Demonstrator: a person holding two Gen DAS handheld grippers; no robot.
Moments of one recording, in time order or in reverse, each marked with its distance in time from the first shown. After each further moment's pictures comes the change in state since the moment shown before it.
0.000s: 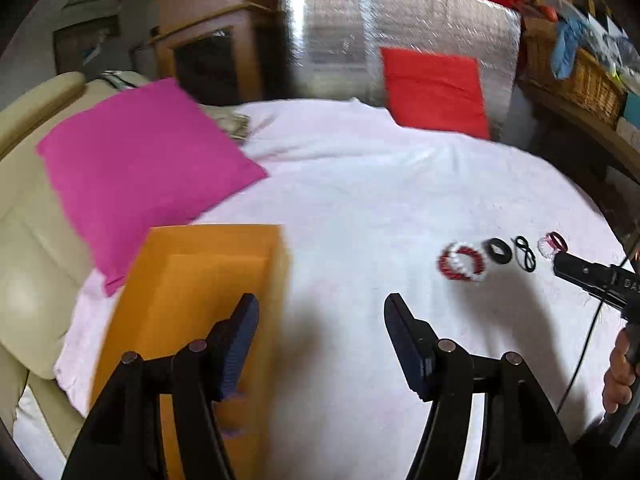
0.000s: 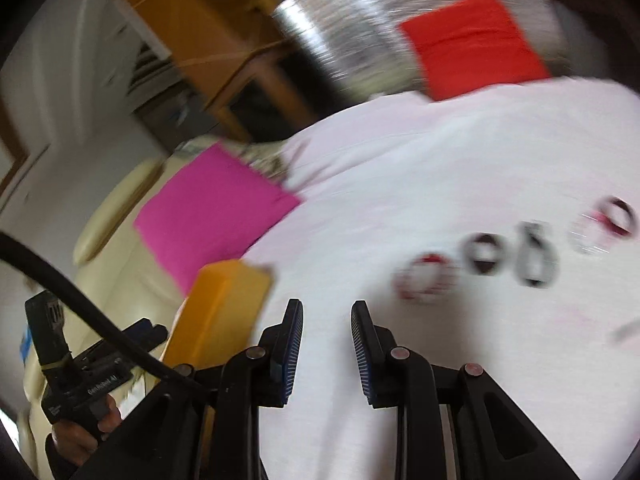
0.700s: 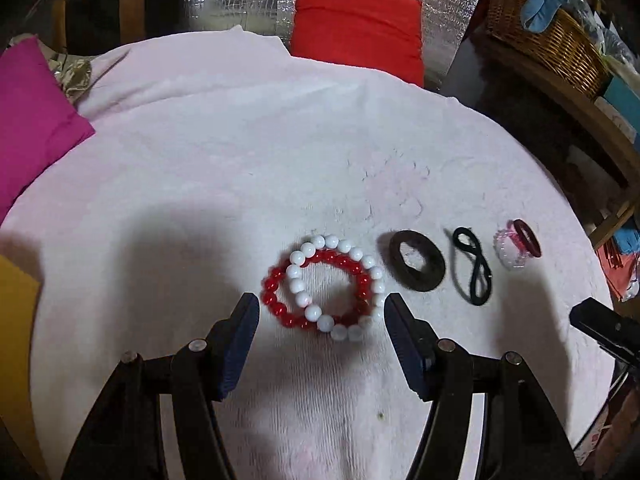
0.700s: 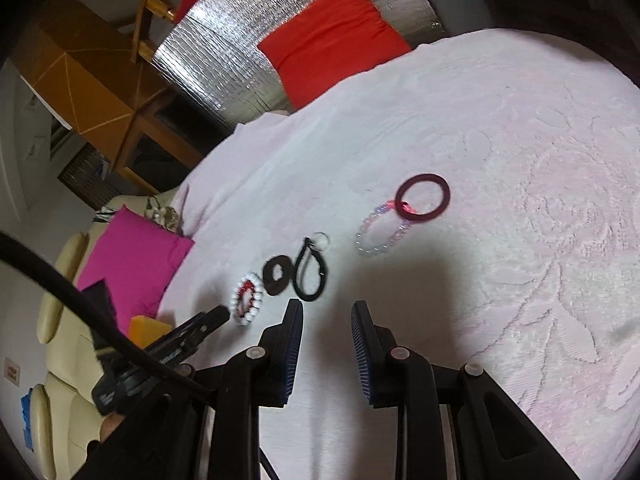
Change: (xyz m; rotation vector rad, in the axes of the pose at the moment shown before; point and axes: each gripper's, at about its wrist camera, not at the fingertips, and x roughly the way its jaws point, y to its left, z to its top) left arm 0.147 -0.138 0.020 0.002 0.160 -0.282; right arm -0.045 -0.121 0.028 0.189 0.008 -0.201
